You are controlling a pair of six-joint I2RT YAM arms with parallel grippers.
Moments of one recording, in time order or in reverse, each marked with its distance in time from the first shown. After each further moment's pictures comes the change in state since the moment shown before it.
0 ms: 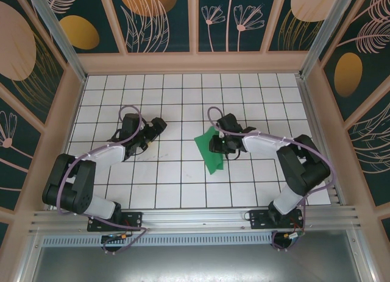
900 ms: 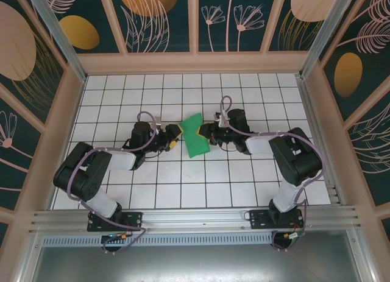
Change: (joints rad) left arm -0.141 0.157 -0.115 0.565 0.283 -0.223; right arm -0.103 0.126 -0.113 0.743 -0.499 0.490
